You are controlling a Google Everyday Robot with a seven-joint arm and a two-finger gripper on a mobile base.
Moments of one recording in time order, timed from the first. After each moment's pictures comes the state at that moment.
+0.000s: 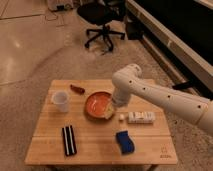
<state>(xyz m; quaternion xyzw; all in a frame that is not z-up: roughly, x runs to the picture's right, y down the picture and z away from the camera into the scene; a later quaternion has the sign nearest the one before) 0.056 0.111 0.763 -0.32 0.10 0.45 0.83</state>
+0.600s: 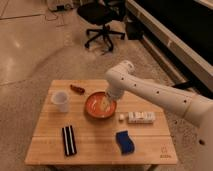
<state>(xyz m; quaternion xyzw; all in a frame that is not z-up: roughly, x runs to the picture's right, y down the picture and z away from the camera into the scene) 0.019 0.058 0.818 -0.27 0.06 0.45 0.85</state>
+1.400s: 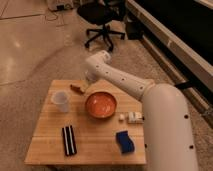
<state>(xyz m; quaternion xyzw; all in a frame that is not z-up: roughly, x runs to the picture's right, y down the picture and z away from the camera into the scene) -0.121 -0.046 0.920 -0.23 -0.06 0.39 0.89</state>
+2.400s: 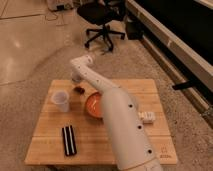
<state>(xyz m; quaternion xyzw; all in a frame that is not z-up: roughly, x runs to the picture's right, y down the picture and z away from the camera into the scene) -0.214 -0.035 1.015 -0.26 -0.09 0.32 0.91</state>
